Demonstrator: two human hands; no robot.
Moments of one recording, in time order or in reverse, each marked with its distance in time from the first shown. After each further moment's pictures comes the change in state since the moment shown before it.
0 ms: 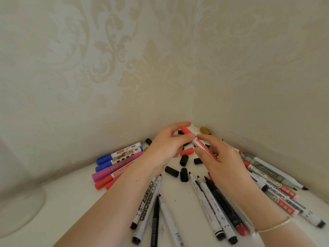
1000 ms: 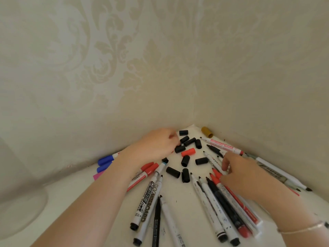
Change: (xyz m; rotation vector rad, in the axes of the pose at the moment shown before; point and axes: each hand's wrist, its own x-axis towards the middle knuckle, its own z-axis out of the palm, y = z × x) left_hand 0.003 0.019 -0.027 0.920 -0.099 0.025; right_hand 0.002 0.005 -0.030 -0.678 -0.347 0.372
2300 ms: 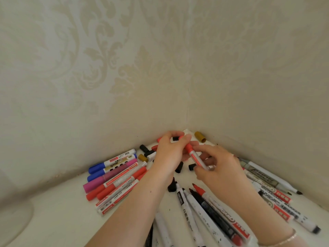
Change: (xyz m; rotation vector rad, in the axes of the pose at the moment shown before) left_hand 0.010 0.033 0.052 -1.222 0.209 -0.124; right_hand -0.005 -0.022 0.012 0.595 0.354 -0.365
